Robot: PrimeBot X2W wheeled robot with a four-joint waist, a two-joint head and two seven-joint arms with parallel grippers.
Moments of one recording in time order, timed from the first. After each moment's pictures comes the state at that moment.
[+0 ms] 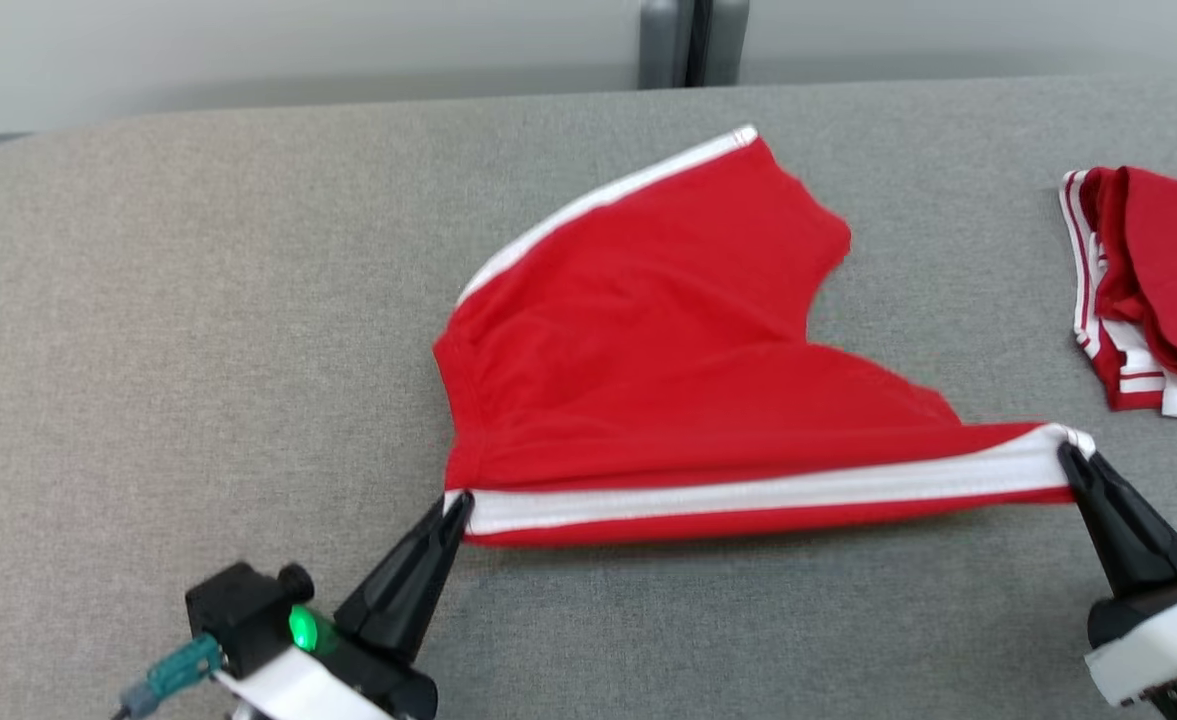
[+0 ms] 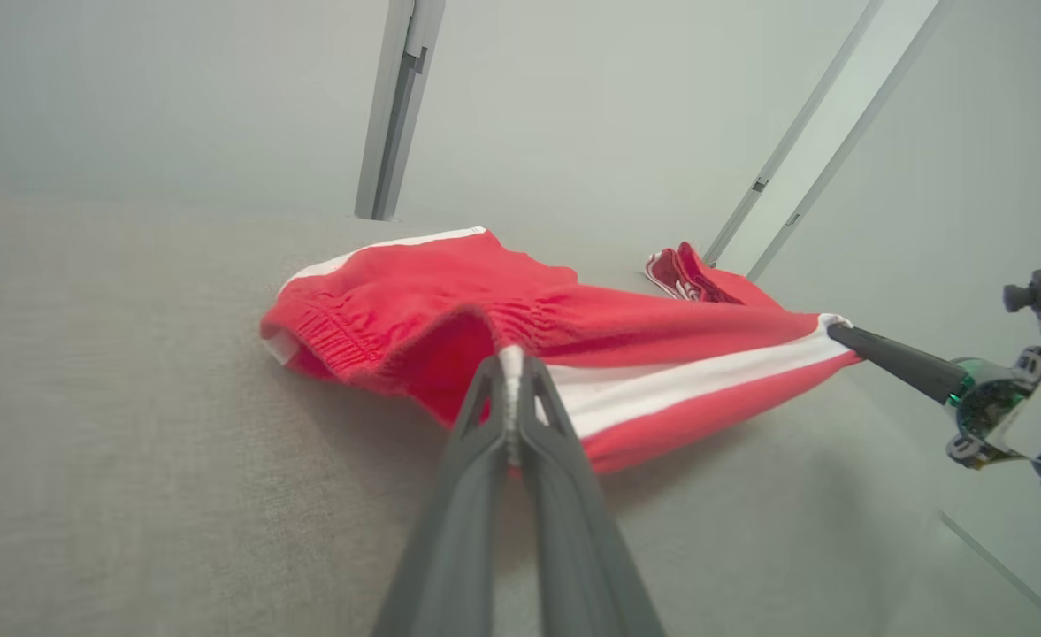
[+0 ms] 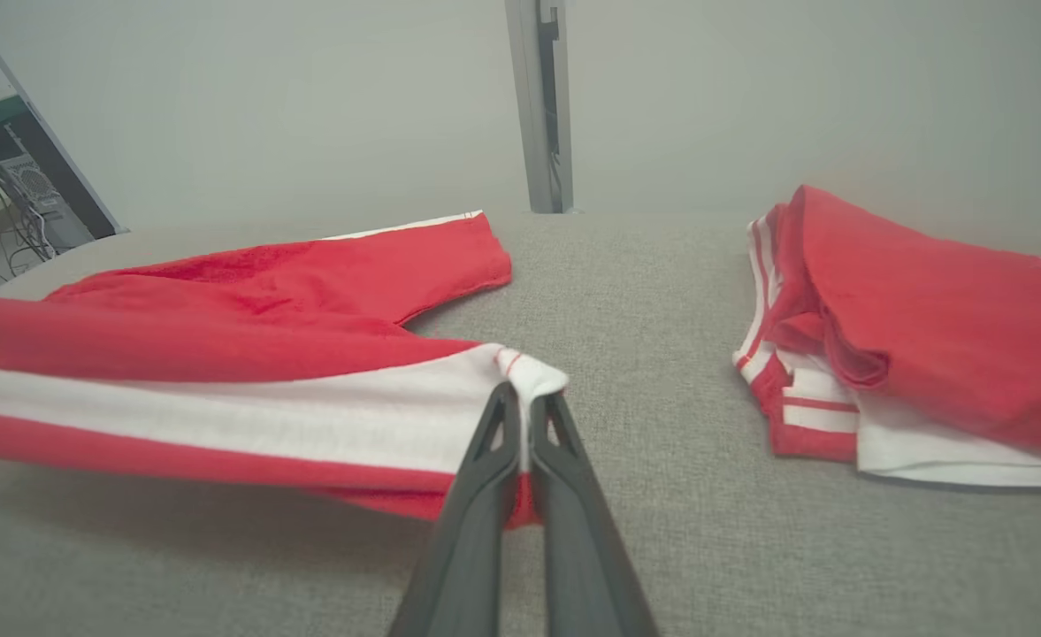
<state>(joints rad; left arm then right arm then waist) -0.15 0.42 -0.61 0.00 -0.76 -0.07 -0.26 -0.12 -0.54 0.34 0.18 0.67 0.14 -0.26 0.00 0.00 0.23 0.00</state>
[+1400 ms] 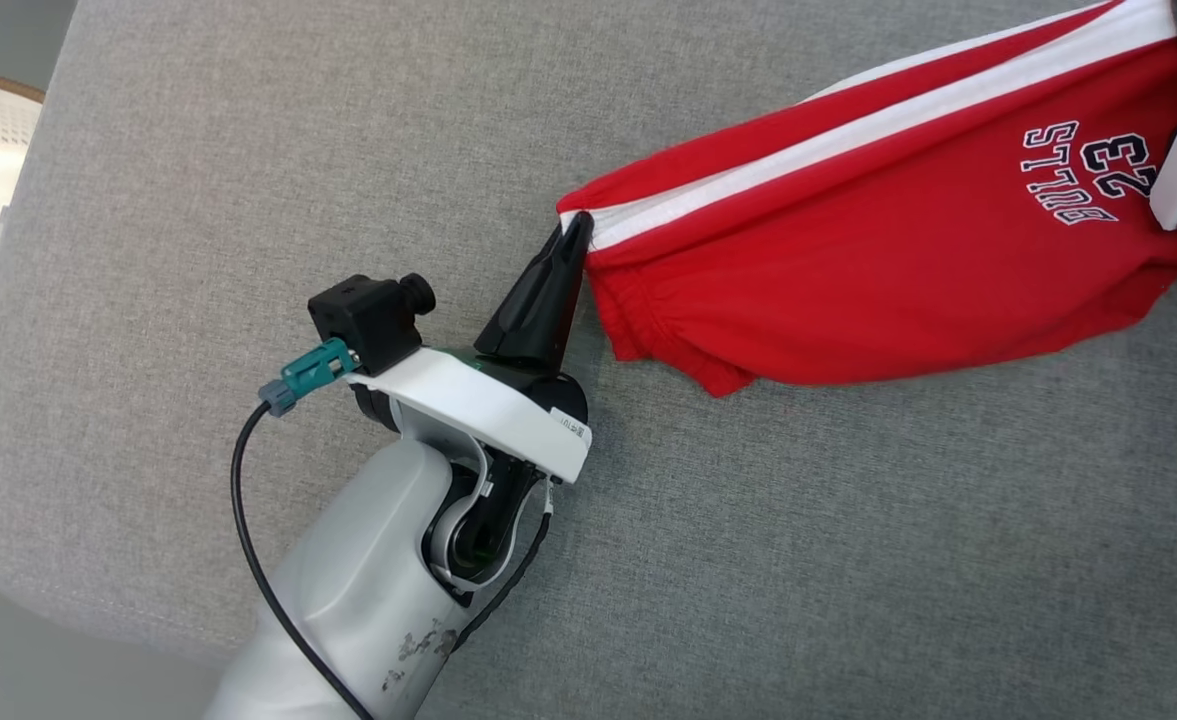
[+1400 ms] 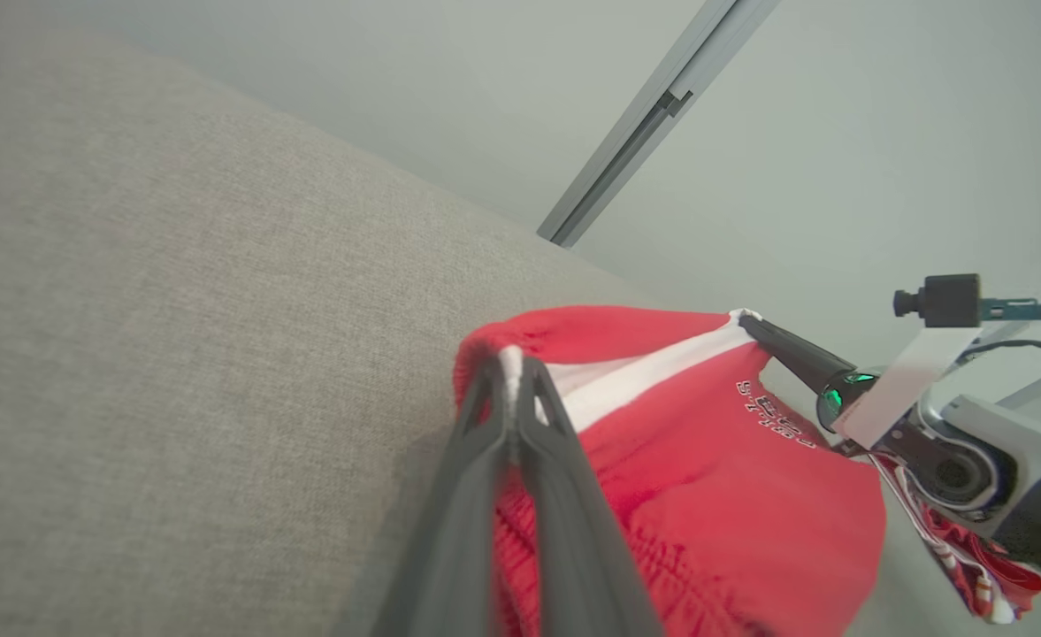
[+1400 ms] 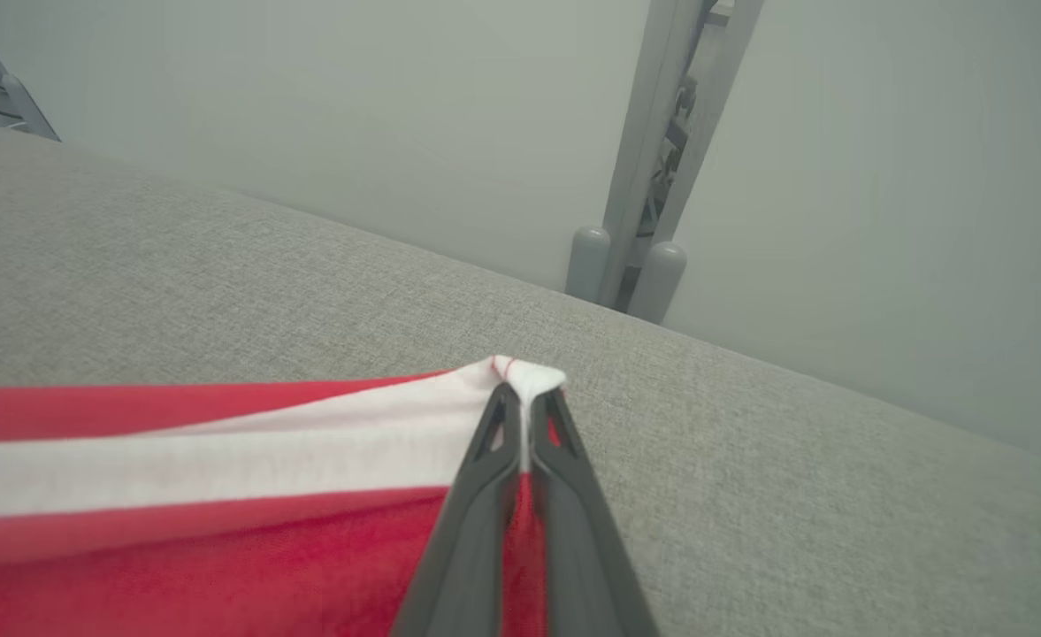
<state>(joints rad) -0.61 0.05 -0.60 0.39 -0.93 -0.07 -0.25 -1.14 -0.49 0.72 0.96 0.63 0.13 -0.16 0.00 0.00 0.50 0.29</state>
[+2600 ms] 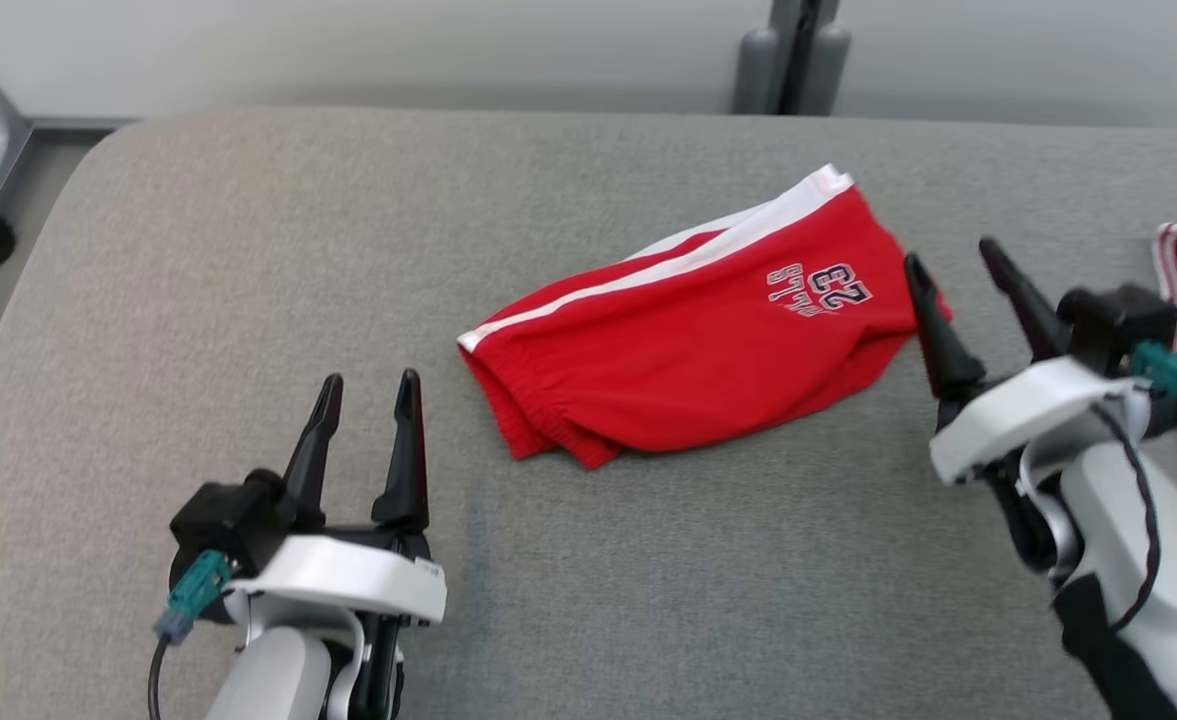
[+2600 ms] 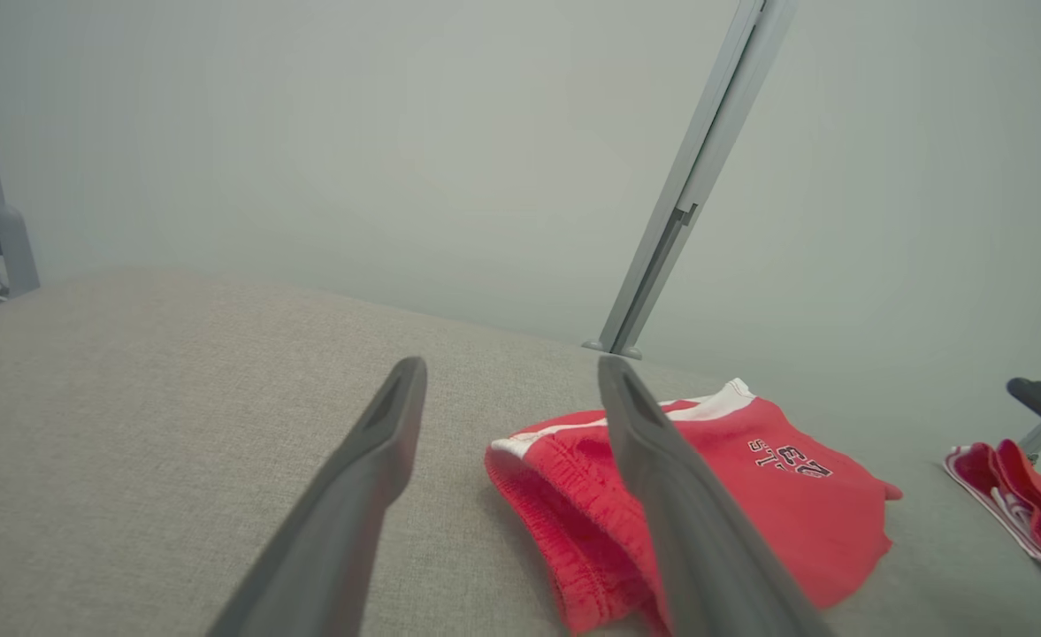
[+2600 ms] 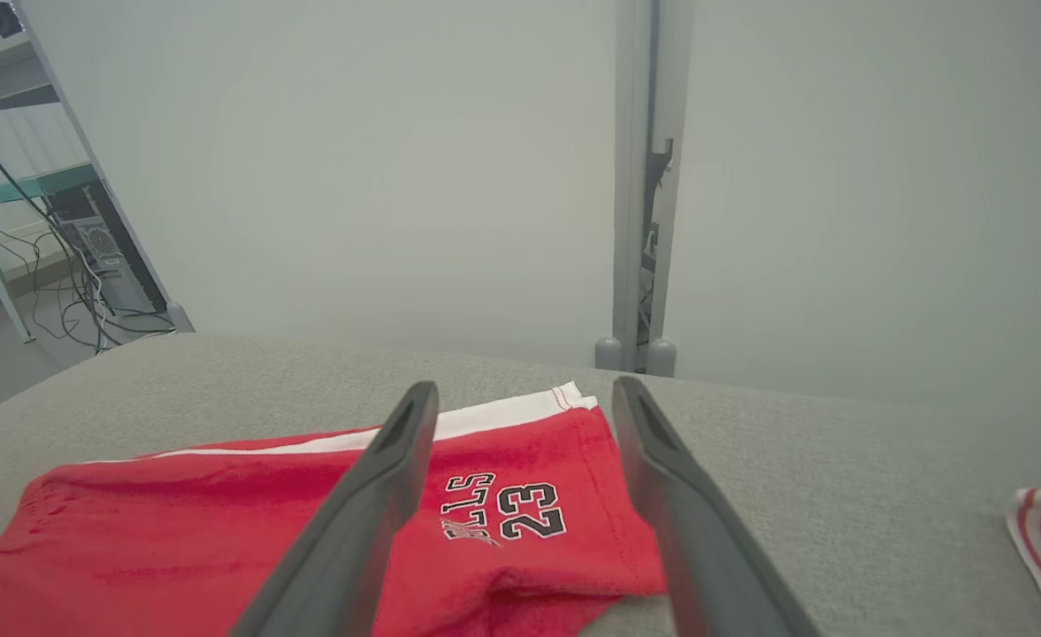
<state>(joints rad) -0.21 0.05 -0.24 0.22 -0.48 0.04 -0.26 -0.63 -0.27 0.43 0.61 0.51 0.13 -0.26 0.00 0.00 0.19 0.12</state>
